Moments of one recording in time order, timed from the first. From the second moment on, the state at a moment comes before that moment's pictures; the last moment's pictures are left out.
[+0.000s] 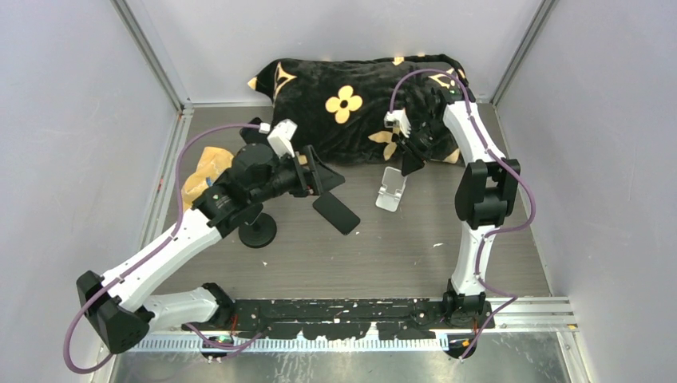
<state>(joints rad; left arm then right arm) -0.72 1.11 1.09 -0.24 0.18 -0.77 0.09 2.07 1.96 -1.45 -0.65 -1.06</state>
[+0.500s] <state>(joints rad) -1.00 1.37 1.25 -0.43 -0.35 -0.82 0.00 1.73 1.69 -1.30 -0.68 -0.73</state>
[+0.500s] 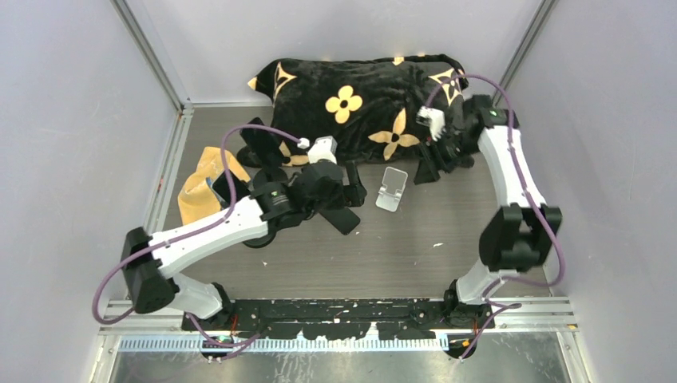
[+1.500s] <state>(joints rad) -0.84 2.06 1.62 -1.00 -0.48 -1.41 -0.15 1.16 0.95 -0.78 -0.83 -0.33</state>
